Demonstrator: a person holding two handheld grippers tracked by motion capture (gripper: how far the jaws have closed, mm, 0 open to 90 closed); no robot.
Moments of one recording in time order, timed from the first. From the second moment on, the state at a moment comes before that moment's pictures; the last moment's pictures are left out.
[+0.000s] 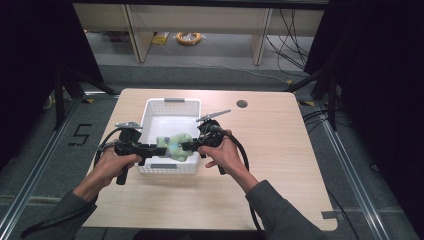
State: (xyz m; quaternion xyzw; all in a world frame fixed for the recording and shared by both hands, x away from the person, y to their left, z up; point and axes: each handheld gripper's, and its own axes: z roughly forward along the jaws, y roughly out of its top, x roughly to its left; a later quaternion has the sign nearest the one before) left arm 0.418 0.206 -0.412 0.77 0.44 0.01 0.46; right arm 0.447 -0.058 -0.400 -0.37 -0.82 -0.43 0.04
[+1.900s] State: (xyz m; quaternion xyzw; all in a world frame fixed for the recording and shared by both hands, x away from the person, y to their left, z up) left arm 0.452 0.216 -0.448 0.81 0.47 0.03 0.36; right arm 0.479 -0.008 -0.448 -0.41 -0.86 -0.30 0.02
